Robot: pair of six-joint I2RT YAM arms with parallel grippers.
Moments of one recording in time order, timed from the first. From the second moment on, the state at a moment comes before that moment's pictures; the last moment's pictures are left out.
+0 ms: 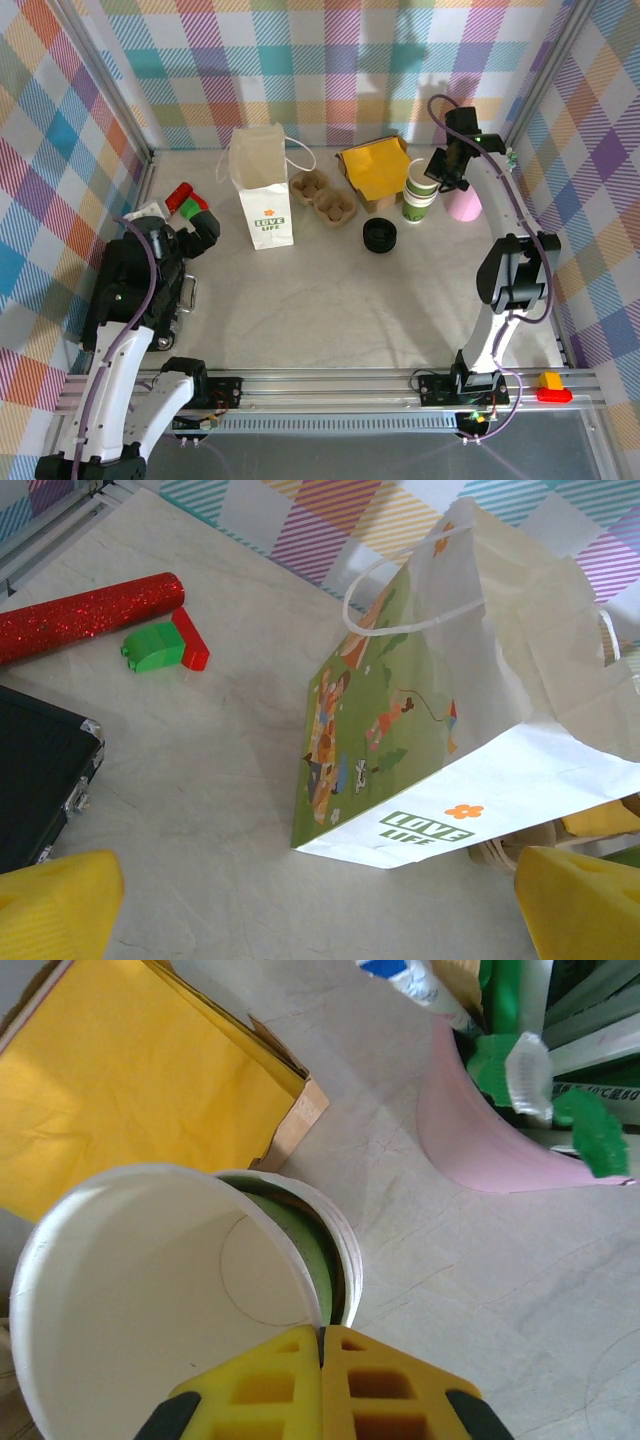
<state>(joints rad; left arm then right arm) -0.12 0.75 0.93 -0.65 -0.09 -0.56 0.10 1.85 1.84 -1.02 0.09 0.53</state>
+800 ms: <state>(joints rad) -0.12 0.73 0.94 -0.66 -0.07 -0.57 0.10 1.79 1.93 -1.07 0.07 0.51</state>
